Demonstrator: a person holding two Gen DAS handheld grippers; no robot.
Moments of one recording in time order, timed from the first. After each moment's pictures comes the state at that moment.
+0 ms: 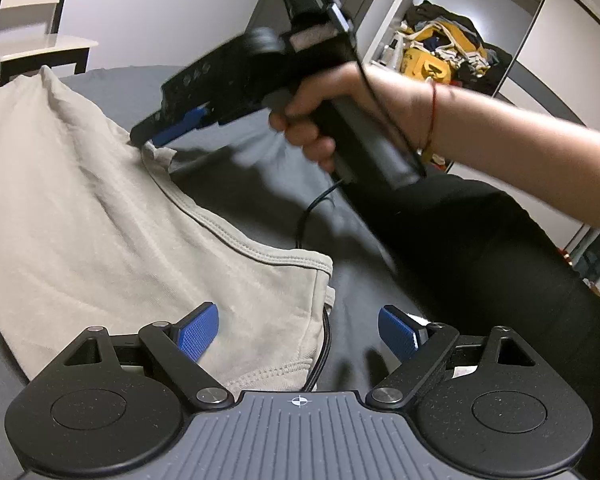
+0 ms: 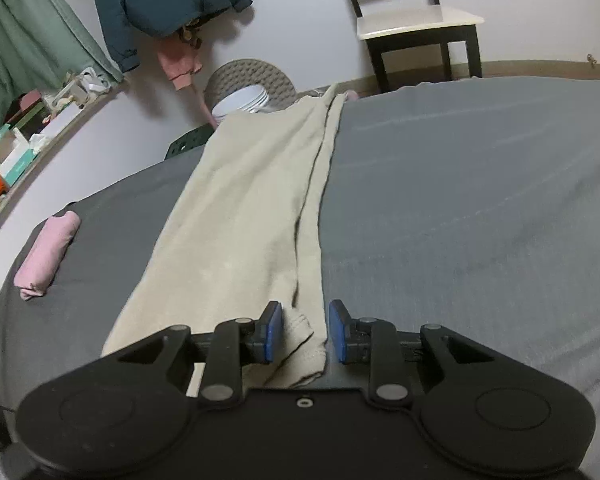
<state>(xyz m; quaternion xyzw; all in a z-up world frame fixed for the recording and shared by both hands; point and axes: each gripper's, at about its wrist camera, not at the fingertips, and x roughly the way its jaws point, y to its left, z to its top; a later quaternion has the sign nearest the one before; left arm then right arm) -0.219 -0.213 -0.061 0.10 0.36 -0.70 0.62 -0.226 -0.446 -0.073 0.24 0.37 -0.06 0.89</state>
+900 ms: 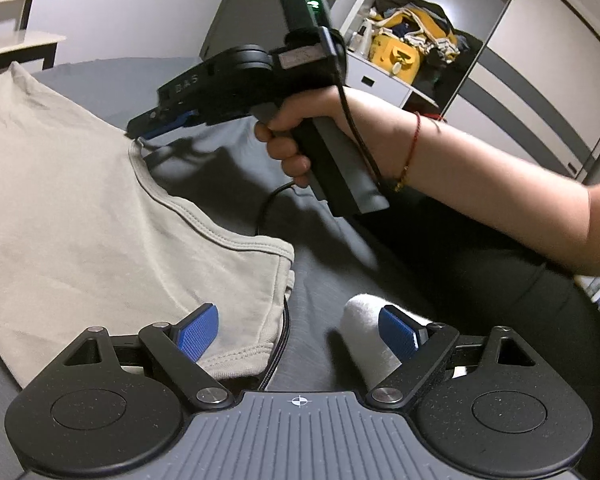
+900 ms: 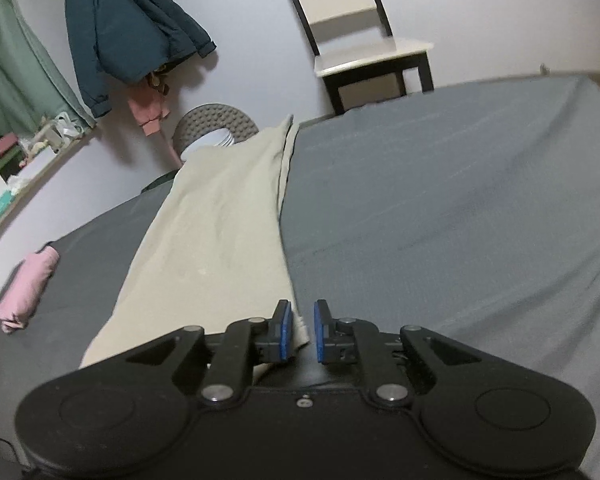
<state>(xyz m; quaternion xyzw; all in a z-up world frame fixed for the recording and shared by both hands) -0.216 -0.208 -0.056 0.09 0.37 -0.73 0.57 -0.276 -0.444 -0.072 0.23 0.31 -0.14 0.91</state>
